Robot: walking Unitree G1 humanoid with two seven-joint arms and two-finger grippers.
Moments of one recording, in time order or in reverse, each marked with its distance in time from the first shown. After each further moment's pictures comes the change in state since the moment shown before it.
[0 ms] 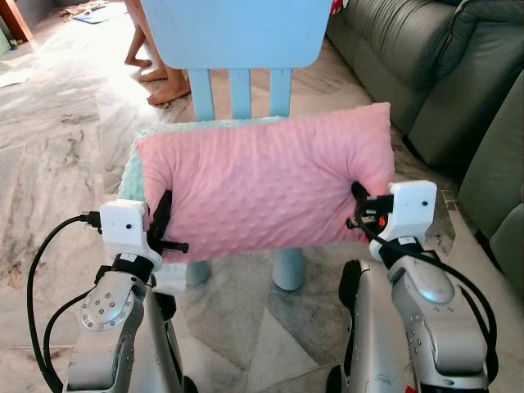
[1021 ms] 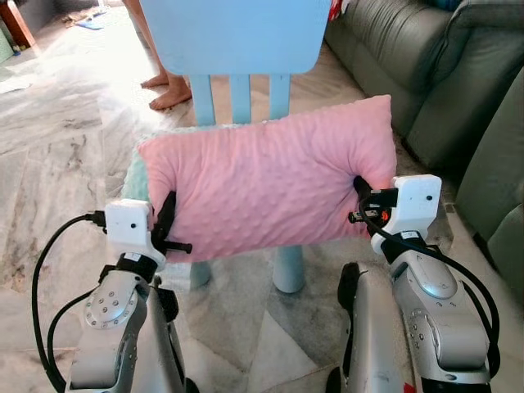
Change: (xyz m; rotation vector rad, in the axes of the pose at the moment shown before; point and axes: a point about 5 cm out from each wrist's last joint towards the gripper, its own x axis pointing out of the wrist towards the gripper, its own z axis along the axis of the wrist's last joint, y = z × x) left arm 0.002 -0.004 -0.001 -0.010 0.018 -0.017; right arm 0.002 -0.001 0.004 0.020 -0.017 0.000
